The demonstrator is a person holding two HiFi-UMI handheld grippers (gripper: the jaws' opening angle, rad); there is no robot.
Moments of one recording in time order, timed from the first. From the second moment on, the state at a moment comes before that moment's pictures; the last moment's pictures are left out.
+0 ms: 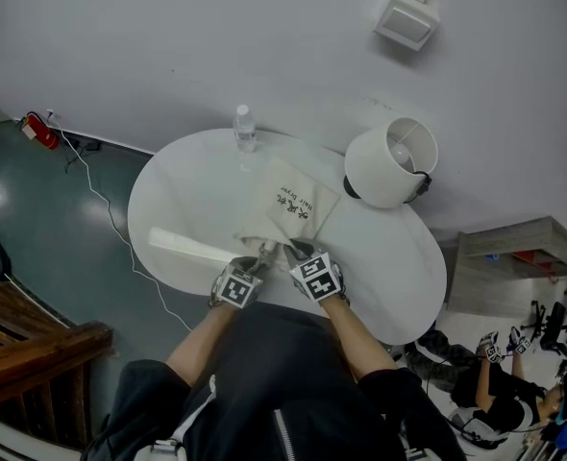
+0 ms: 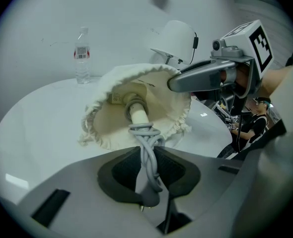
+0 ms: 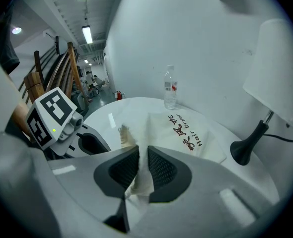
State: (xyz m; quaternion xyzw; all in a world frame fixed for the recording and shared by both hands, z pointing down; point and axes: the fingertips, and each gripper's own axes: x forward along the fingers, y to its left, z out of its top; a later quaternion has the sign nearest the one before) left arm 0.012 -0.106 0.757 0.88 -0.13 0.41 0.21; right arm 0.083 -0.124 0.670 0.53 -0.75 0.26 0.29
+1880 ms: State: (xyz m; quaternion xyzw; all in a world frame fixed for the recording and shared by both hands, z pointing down) left arm -0.059 -0.055 0.784 0.85 -0.13 0.47 0.20; right arm 0.078 -0.129 0.690 0.49 -0.77 0.27 0.29
